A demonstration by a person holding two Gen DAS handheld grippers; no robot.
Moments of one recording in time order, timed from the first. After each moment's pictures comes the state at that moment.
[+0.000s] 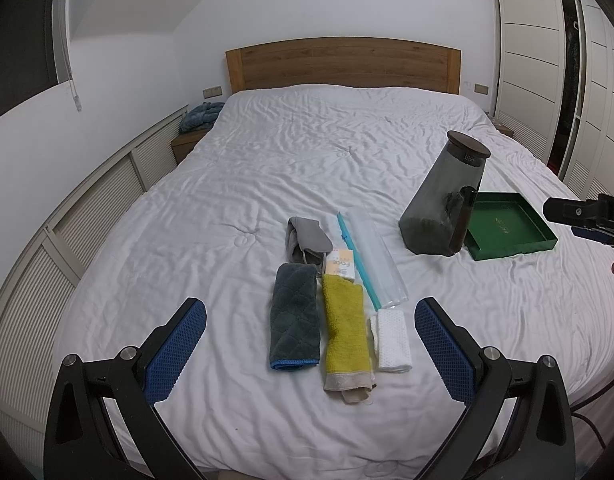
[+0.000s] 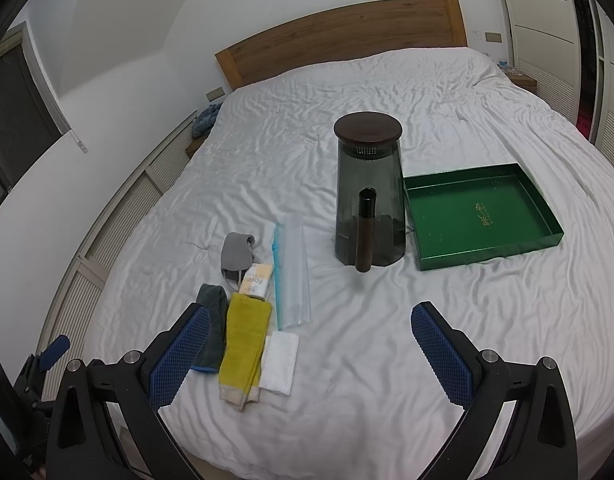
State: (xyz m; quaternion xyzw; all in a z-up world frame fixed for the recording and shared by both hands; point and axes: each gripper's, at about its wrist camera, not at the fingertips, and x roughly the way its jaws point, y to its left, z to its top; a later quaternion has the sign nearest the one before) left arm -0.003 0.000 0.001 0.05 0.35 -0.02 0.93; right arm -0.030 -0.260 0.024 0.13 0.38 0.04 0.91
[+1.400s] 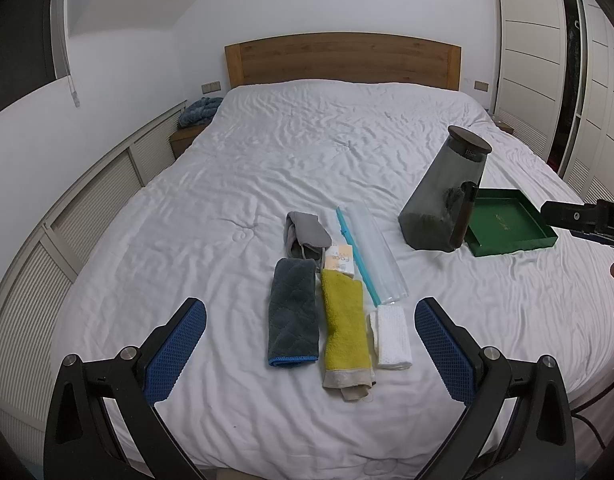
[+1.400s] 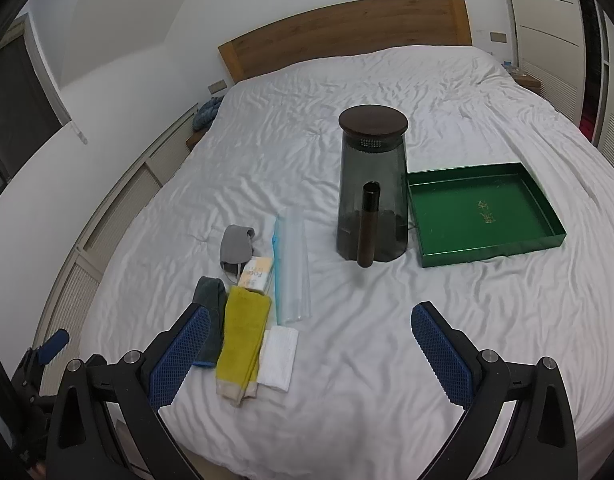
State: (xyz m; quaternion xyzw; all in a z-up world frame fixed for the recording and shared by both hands) left arm -0.003 -0.002 -0.015 0.05 0.36 -0.03 0.93; right arm -0.028 -0.259 0.017 0.12 0.39 0.04 0.91
